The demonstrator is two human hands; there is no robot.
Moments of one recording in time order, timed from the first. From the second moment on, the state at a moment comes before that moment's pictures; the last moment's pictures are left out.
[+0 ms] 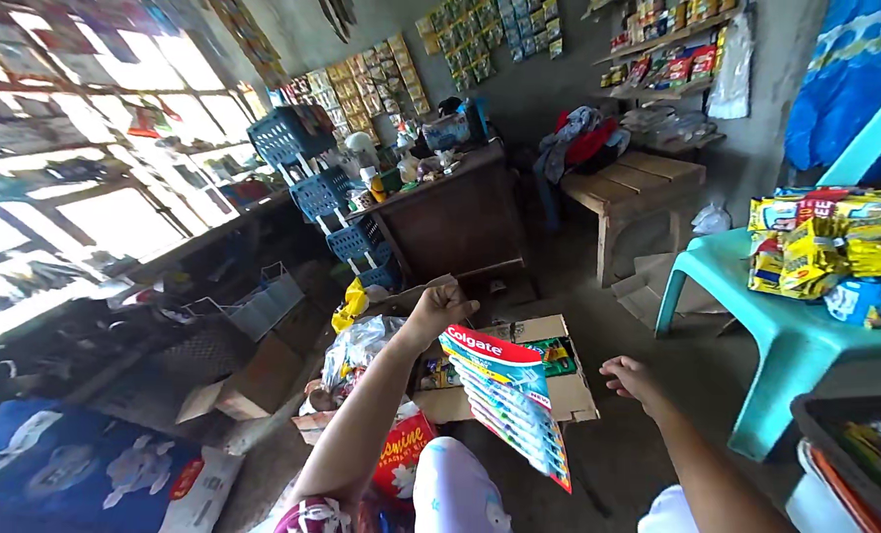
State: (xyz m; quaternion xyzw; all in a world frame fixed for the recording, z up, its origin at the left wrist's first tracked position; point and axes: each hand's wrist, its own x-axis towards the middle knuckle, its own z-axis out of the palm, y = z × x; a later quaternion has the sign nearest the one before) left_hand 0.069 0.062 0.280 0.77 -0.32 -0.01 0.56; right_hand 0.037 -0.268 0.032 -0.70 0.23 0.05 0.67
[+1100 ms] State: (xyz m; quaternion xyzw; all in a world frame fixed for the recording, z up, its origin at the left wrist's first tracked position) left_hand 0.023 0.035 0.160 0.60 -0.40 0.13 0.67; right_hand 0.034 -0.273 0.008 -0.89 0.02 0.07 0.44
